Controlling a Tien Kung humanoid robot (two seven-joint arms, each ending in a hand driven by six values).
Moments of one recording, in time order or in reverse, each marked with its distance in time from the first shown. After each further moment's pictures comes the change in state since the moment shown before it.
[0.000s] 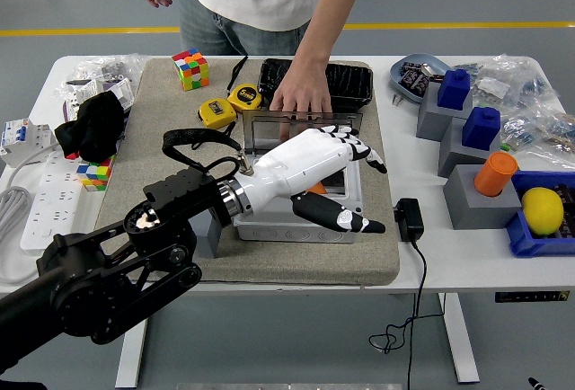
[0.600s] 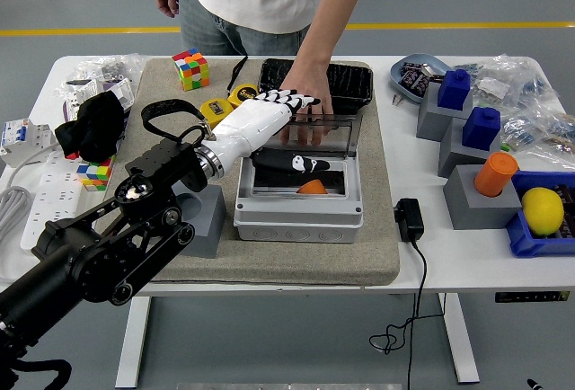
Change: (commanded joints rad) left arm -0.007 -0.051 -0.136 0.249 0.114 -0.042 0.086; right arm -0.002 0.001 -0.003 -0.002 0.002 -0.001 -0.002
